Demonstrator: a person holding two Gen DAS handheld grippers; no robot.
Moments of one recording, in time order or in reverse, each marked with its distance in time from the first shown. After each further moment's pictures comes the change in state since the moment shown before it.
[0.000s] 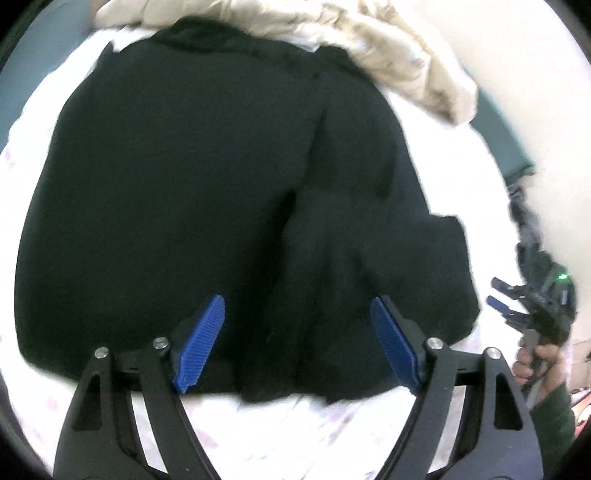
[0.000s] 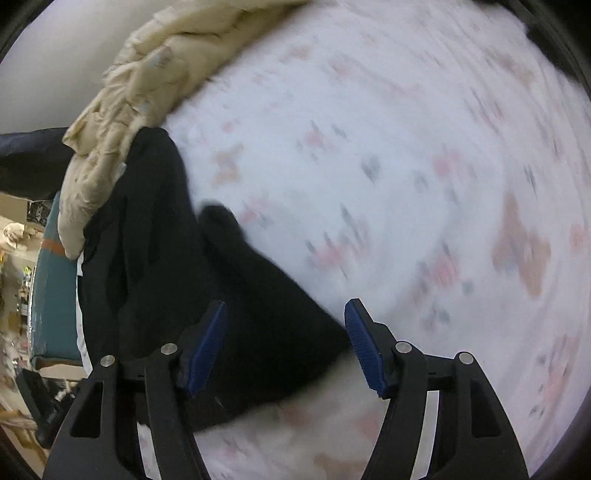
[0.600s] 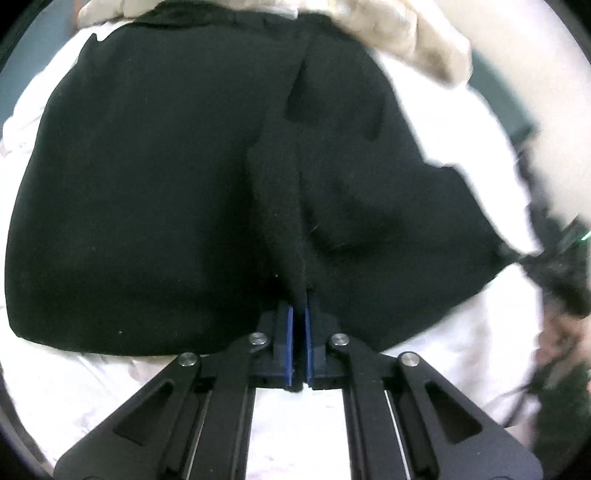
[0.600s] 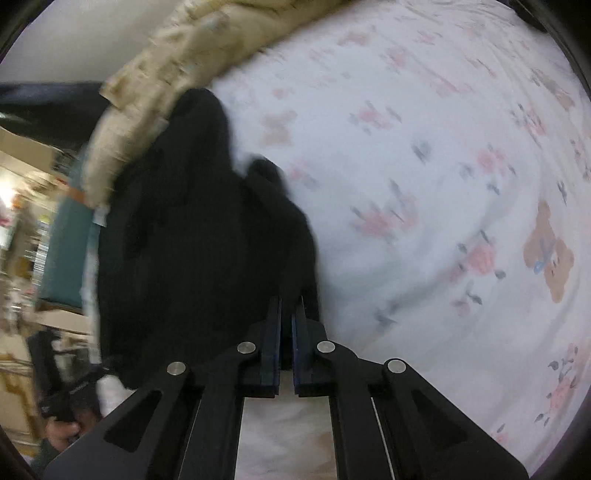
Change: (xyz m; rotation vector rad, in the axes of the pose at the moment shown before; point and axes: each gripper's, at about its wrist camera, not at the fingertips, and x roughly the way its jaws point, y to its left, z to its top) left arm 0.003 -0.037 -0.007 0.056 0.046 -0.039; right arm -0.009 0.031 -0.014 -0.172 0.029 0.118
